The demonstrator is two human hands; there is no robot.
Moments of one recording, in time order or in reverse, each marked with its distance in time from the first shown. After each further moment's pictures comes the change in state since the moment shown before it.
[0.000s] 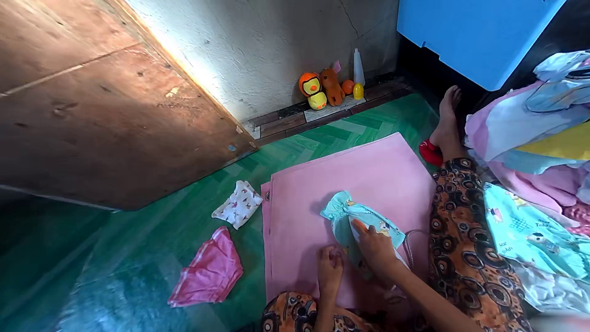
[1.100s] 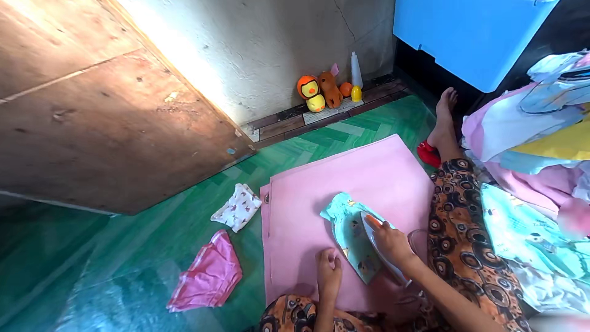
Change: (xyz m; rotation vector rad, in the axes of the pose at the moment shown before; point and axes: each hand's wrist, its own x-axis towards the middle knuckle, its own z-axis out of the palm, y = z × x) left_hand 0.001 -0.004 0.003 -0.009 0.017 0.021; right_hand 0.000 0.043 -0.018 0.006 0.031 0.023
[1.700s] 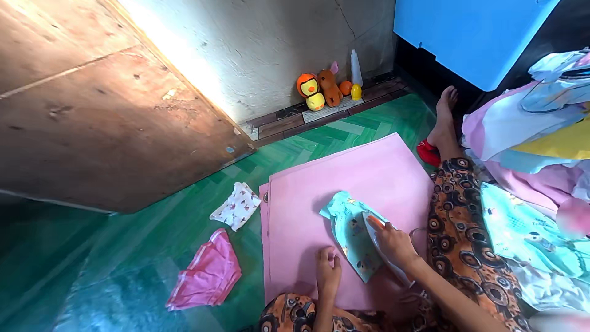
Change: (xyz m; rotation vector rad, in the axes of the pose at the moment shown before) left_hand 0.002 -0.003 0.002 0.007 -0.002 0.018; right_hand -0.005 0.008 -0.002 0.011 -0.026 0.006
